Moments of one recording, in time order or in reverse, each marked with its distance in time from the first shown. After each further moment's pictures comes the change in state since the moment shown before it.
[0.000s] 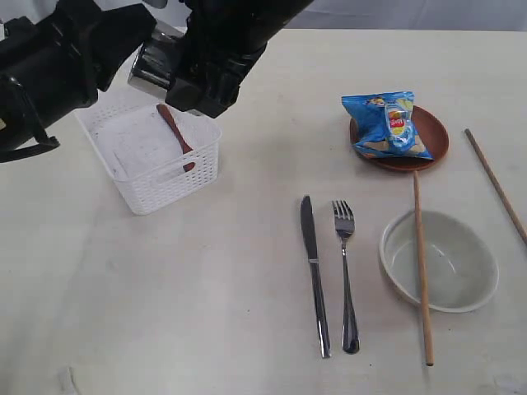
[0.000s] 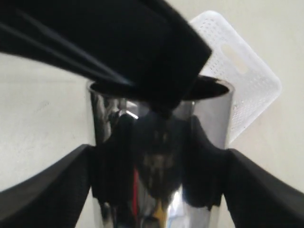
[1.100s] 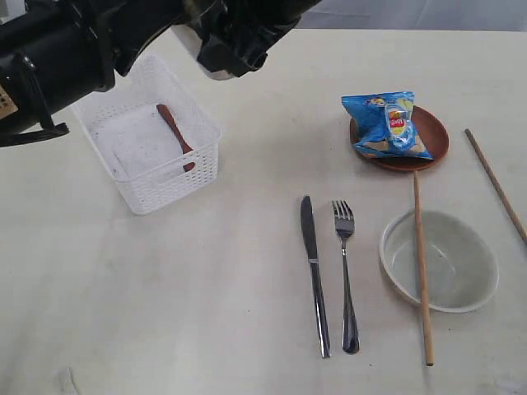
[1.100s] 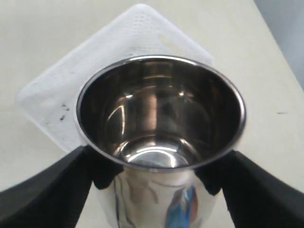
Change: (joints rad) left arm 0.000 0.001 -0.075 0.135 0.036 -0.066; right arm -0.133 0.004 0.023 0.078 -0.088 0.002
